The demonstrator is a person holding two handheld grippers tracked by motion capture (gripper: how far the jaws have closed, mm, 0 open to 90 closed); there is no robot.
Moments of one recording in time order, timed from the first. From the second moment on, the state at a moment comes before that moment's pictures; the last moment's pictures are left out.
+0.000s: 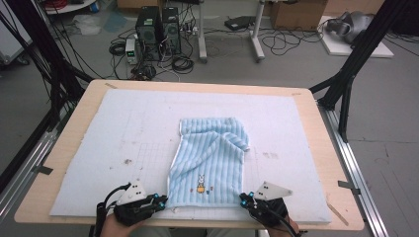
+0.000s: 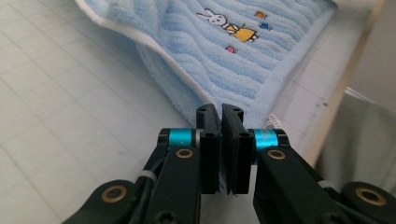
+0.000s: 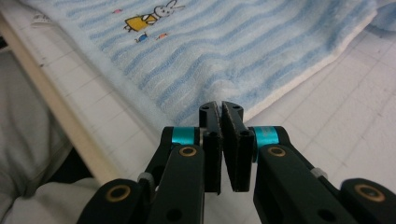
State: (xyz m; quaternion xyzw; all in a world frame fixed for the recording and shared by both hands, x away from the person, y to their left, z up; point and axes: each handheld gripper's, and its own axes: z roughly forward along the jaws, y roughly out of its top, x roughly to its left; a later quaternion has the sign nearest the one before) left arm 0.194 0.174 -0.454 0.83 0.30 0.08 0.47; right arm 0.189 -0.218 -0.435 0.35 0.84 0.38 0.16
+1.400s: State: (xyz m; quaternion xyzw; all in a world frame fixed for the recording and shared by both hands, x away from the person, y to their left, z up) left arm 0.262 0.134 -0.451 0.83 0.35 0.13 0.43; right arm 0.218 -0.218 -0.448 0.43 0.81 0.38 0.16
